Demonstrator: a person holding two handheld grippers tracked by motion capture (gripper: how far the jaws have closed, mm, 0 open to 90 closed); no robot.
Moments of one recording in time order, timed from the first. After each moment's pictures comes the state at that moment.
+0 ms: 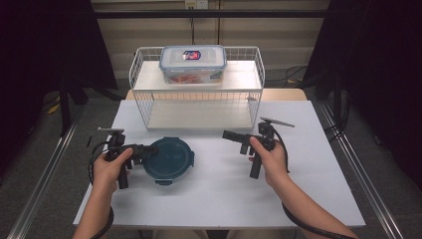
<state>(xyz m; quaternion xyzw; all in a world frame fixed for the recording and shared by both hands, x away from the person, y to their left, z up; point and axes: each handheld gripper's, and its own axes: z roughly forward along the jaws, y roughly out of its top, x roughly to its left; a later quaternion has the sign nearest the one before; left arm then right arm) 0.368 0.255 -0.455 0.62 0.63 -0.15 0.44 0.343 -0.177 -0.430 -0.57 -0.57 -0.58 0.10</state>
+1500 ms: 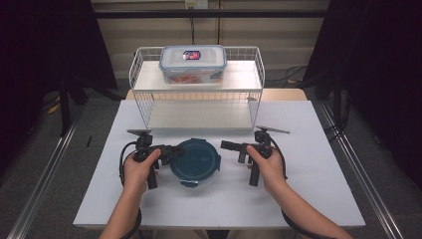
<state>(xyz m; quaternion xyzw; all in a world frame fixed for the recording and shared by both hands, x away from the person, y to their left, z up) 0.365 0.186 -0.461 0.63 0.61 -0.17 0.46 0.334 -0.172 -0.454 -0.58 -0.59 -0.55 0.10</state>
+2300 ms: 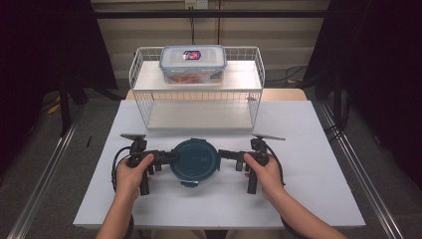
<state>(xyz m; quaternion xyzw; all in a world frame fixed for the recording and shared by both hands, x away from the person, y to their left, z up) 0.351 0.202 -0.460 0.63 0.61 -0.19 0.45 0.322 -0.164 -0.471 -0.58 -0.60 -0.53 0.12</state>
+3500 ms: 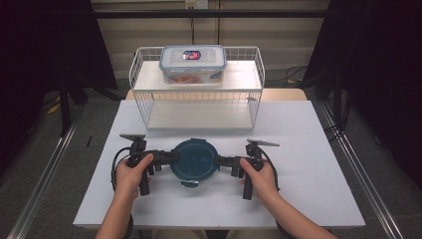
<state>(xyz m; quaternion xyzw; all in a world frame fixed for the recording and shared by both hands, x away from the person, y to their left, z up) 0.351 0.203 -0.461 0.61 0.61 -0.21 0.45 0.316 -0.151 -0.485 -0.60 -0.58 -0.52 0.18</state>
